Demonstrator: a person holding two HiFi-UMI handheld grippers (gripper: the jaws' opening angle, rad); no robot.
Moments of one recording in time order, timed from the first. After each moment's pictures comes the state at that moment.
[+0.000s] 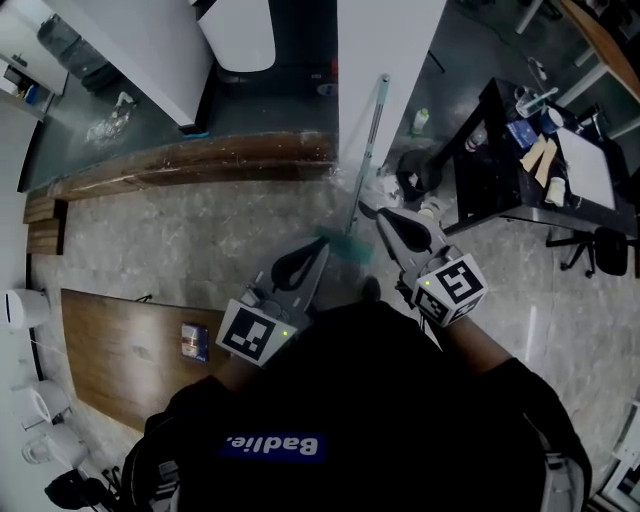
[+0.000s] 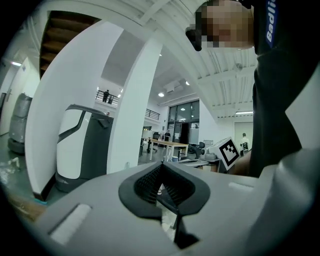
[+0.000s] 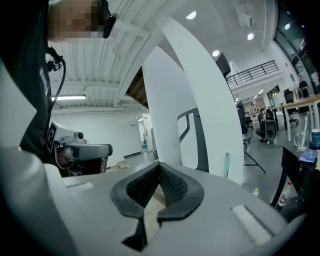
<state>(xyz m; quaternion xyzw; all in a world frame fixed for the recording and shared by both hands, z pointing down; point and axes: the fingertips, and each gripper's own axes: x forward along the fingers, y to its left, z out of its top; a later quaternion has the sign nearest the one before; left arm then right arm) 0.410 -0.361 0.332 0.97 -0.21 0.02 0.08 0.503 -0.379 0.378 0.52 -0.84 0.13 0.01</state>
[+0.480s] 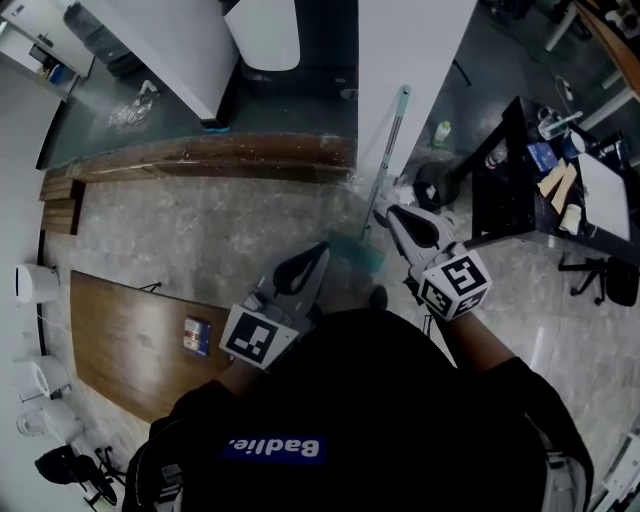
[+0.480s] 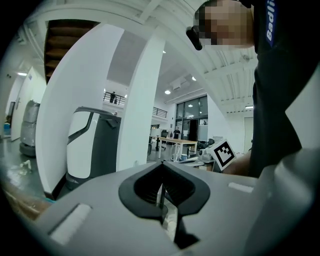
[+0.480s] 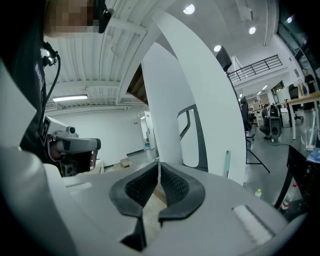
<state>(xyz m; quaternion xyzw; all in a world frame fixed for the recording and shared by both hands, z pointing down) 0.414 -0.378 0.337 0.96 -0.27 0.04 0.07 0.528 -0.415 0.401 0.50 -0.86 0.14 0.02</state>
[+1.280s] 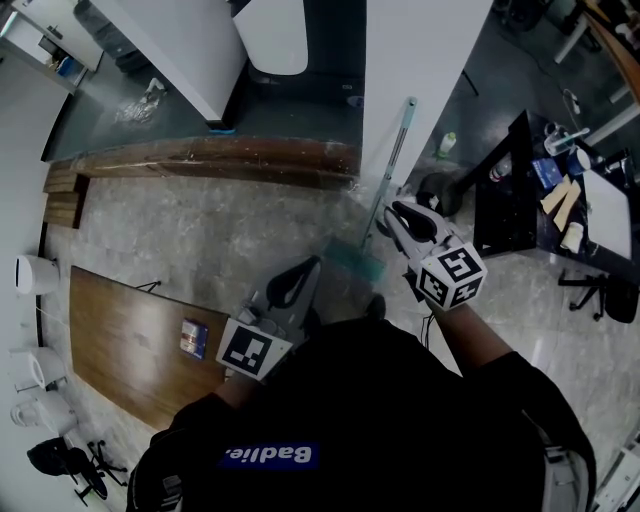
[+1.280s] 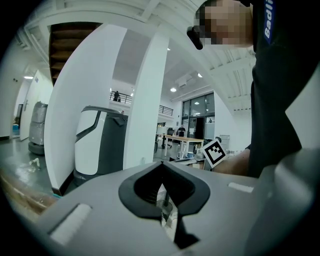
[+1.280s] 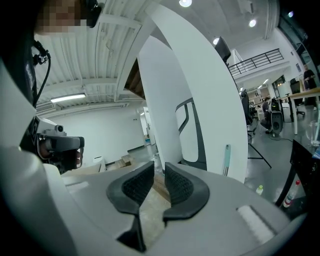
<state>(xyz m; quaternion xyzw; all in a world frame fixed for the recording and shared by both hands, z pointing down) 0.404 -0.386 0.347 0.95 -0.30 0.06 0.08 0.539 -0.452 0.425 0.49 -0.86 0.17 0.04</state>
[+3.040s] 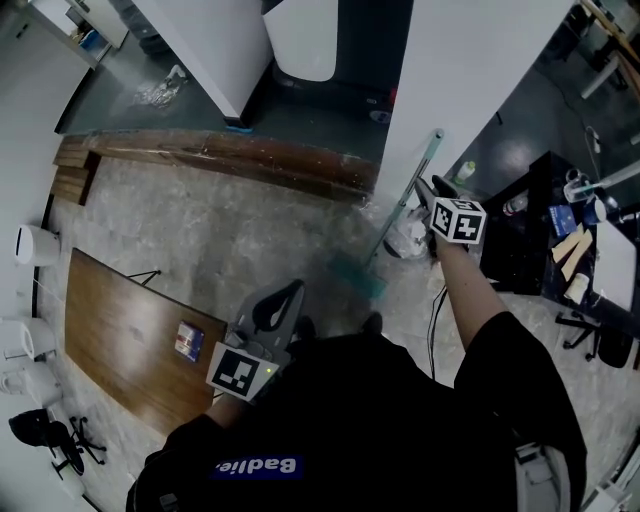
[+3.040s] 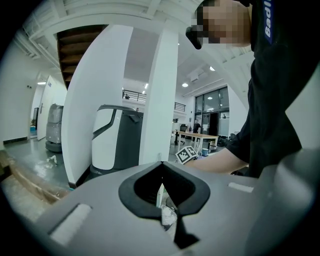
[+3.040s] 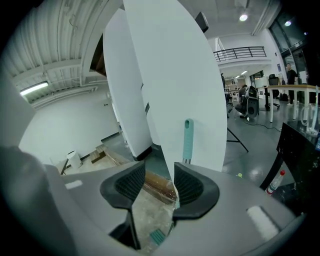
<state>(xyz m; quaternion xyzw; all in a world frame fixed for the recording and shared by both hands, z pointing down) 0.371 -0.415 0.360 0.92 -0.38 0.08 0.10 0.649 -0.627 0.558 0.58 -0.76 0.26 0.12</state>
